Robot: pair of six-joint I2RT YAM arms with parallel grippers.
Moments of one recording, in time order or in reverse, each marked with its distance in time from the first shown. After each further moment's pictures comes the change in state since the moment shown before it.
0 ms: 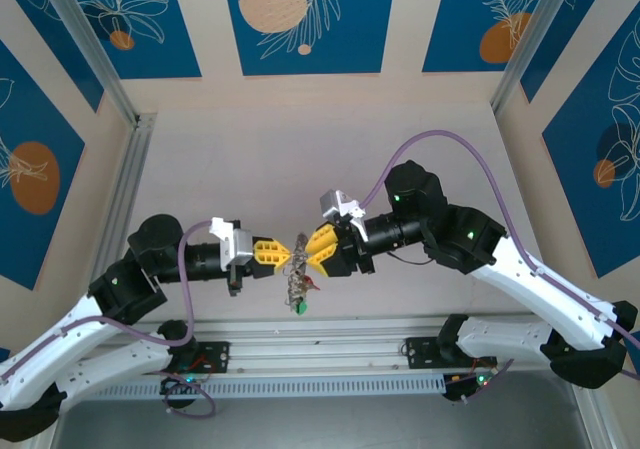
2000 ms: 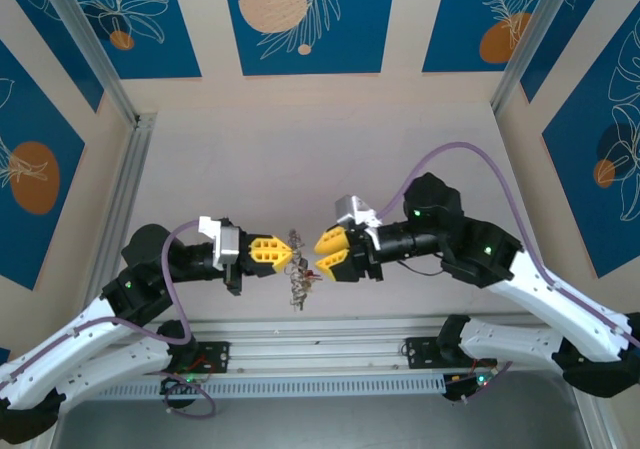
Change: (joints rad) left arm 0.000 -0.024 -0.119 0.347 0.064 -0.152; right arm 0.033 -0.122 -0.075 0.058 0.114 0.014
